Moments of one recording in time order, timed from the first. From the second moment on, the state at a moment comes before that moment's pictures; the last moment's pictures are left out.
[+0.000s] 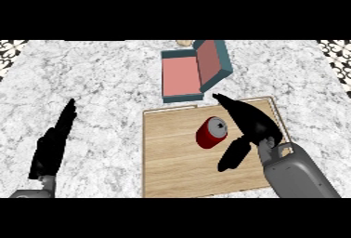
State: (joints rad) left arm -0.01 0.30 -0.06 -1.49 -0.07 0.16 0.06; right arm -0.43 -0.28 0.41 -1.63 0.30 0.36 0.82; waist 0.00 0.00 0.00
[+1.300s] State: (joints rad) left arm 0.01 0.21 0.02 -1.57 -0.17 0.07 0.10; right arm -0.36 -0.07 0.31 -1.50 0.56 0.43 0.67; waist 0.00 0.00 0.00
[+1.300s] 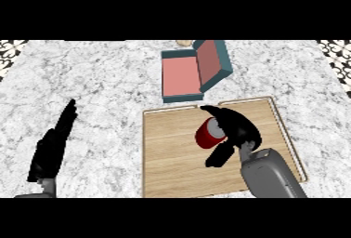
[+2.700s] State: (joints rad) left arm 0.01 0.20 0.06 -1.57 -0.17 0.04 0.10; right arm -0.17 -0.19 0.28 -1.70 1.18 0.14 0.99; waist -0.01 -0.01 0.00
